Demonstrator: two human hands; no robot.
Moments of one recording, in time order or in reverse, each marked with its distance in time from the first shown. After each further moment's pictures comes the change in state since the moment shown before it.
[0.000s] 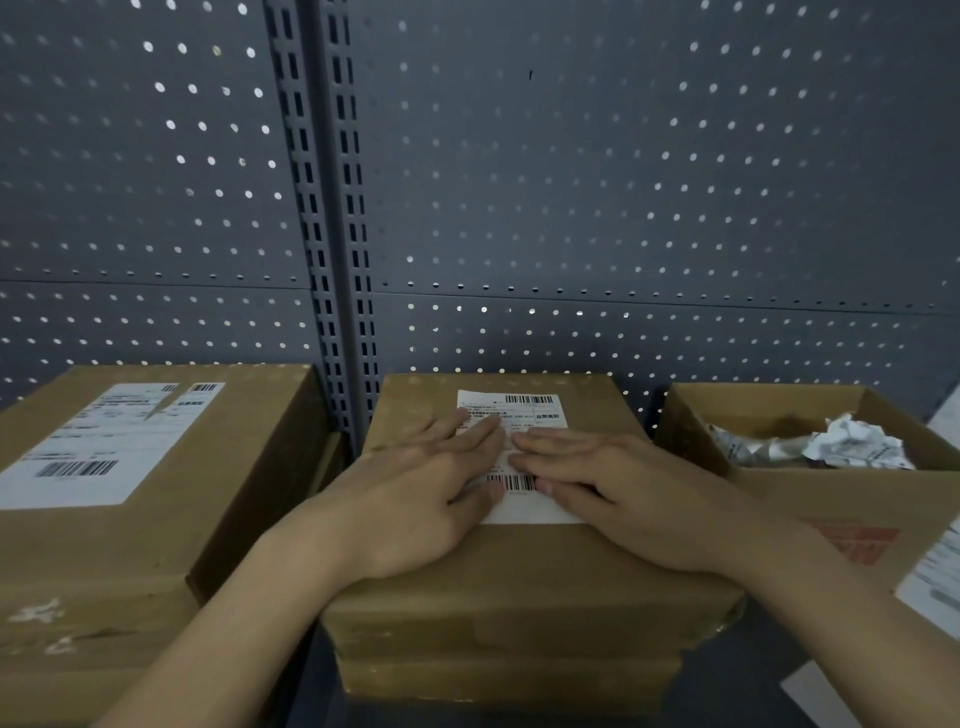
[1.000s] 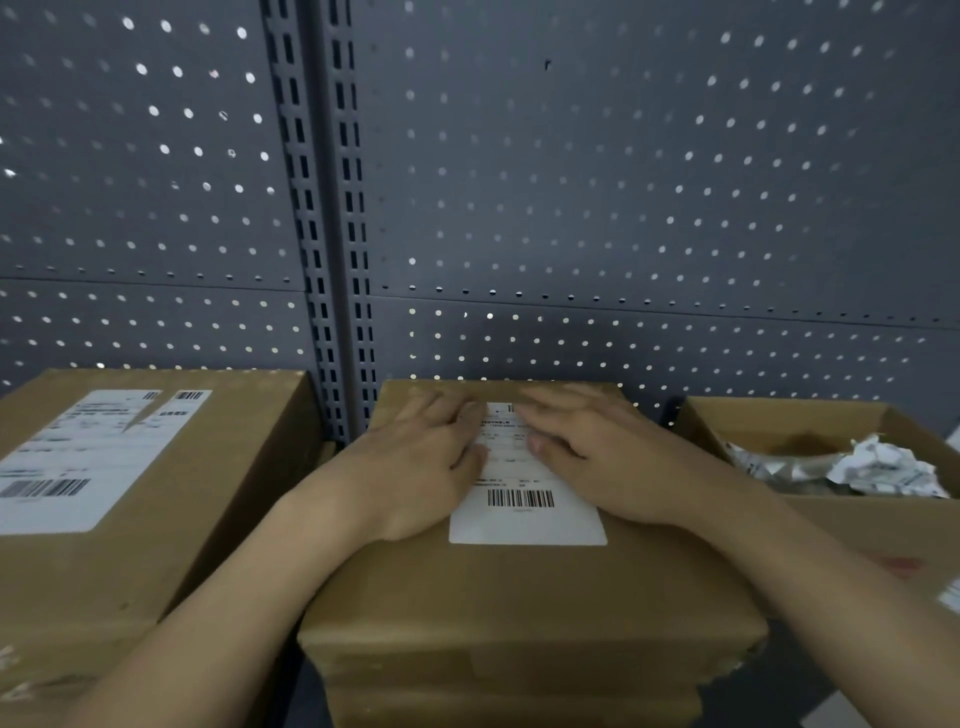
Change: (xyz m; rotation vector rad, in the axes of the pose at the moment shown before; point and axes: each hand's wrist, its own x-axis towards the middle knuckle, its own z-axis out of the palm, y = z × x) left_hand 0.036 -0.023 -0.009 0.022 0.056 -0.078; right_hand 0.049 0.016 -0.008 -0.139 0.106 0.089
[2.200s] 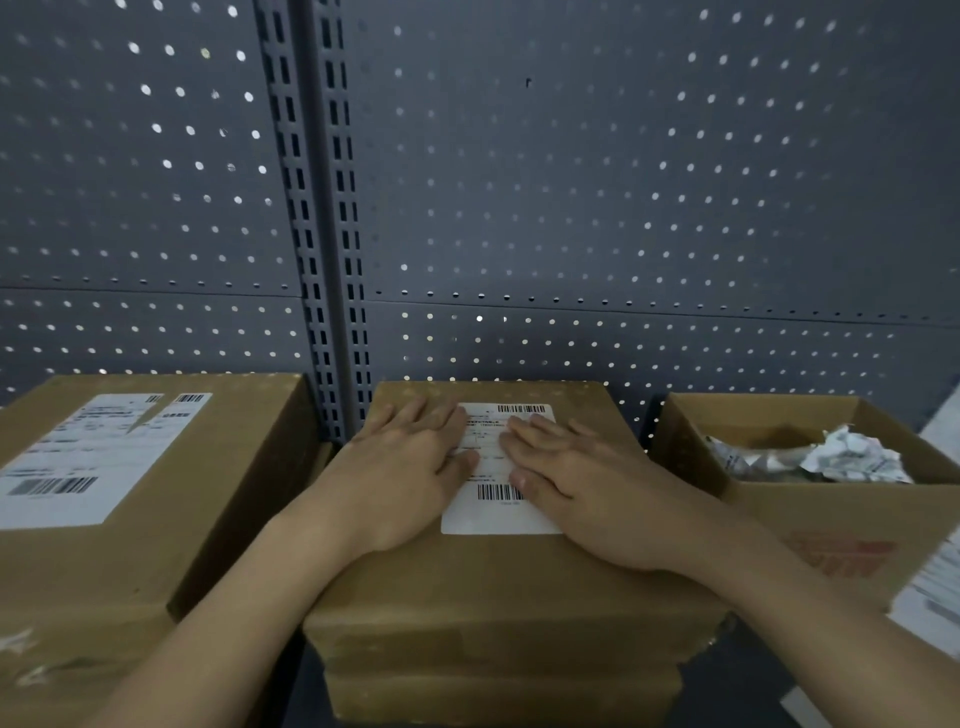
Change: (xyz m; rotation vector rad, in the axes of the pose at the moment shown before) left_hand -0.016 0.014 -0.001 0.032 0.027 -0.079; right_hand -0.029 -0.025 0.003 -0.026 -0.164 0.064
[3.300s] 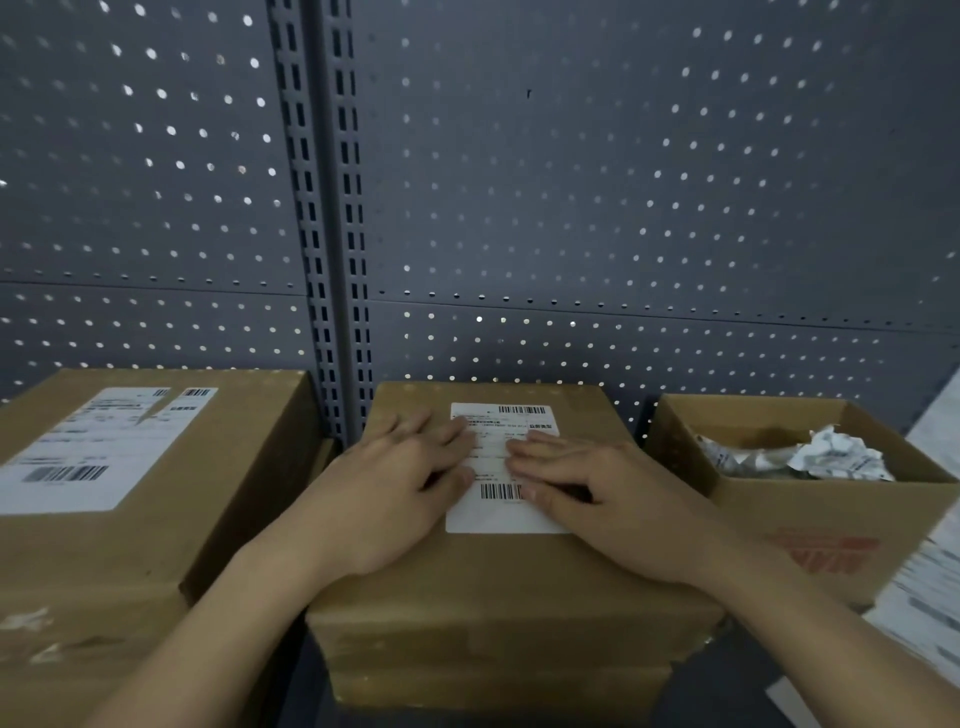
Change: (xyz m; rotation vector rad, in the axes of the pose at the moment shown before) left_hand -0.027 -0.002 0.001 -0.163 0.011 0.020; right_hand -0.021 0.006 0.008 0.275 0.161 -0.059
